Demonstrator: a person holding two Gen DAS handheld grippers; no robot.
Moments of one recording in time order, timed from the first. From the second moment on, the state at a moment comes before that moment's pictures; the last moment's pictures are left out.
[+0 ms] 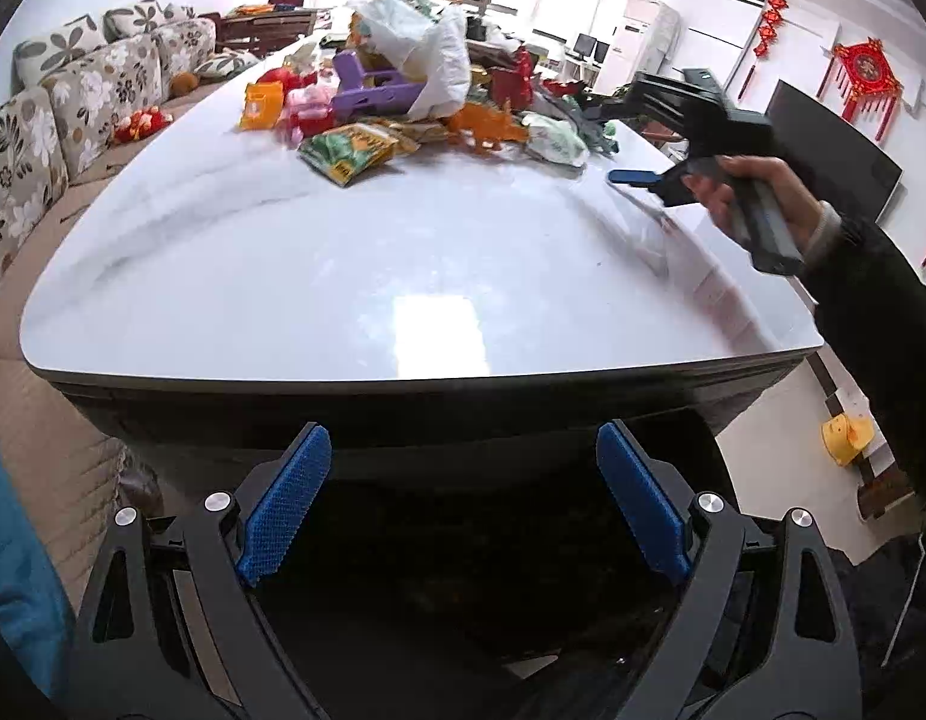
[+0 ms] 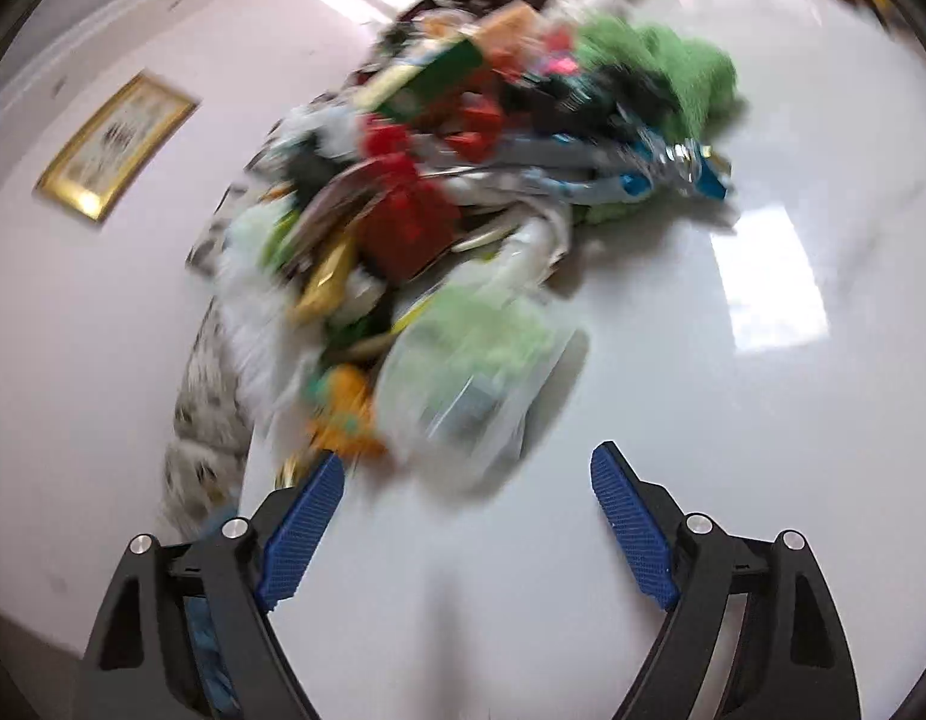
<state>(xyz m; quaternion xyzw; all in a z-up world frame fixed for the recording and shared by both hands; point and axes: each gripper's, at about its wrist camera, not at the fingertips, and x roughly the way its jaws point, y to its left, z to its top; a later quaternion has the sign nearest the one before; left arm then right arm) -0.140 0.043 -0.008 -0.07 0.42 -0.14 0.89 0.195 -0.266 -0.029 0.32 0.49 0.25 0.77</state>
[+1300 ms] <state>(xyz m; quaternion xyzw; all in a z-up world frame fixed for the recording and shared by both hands) 0.031 0.056 0.011 -0.11 0.41 0.02 0.90 0.021 -0.292 0.036 0.20 0.39 0.36 0.82</state>
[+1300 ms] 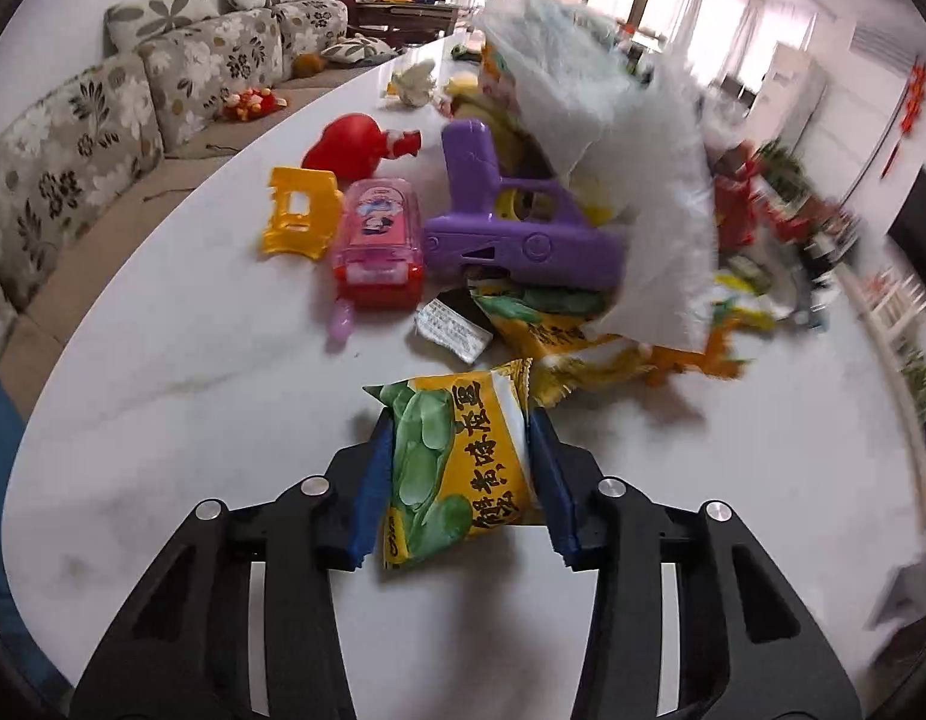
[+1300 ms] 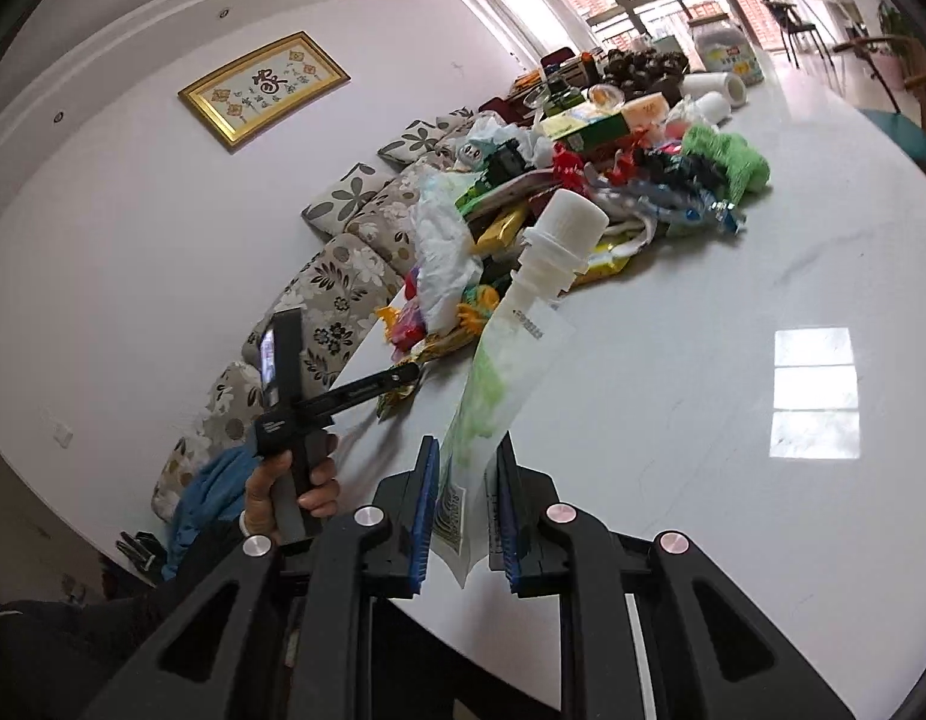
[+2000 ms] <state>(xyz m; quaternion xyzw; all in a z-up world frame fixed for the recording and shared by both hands) -0.203 -0.005 0.014 0.06 0.37 -0.12 0.92 -0.107 -0.243 0.016 0.07 0.42 0.46 0.77</state>
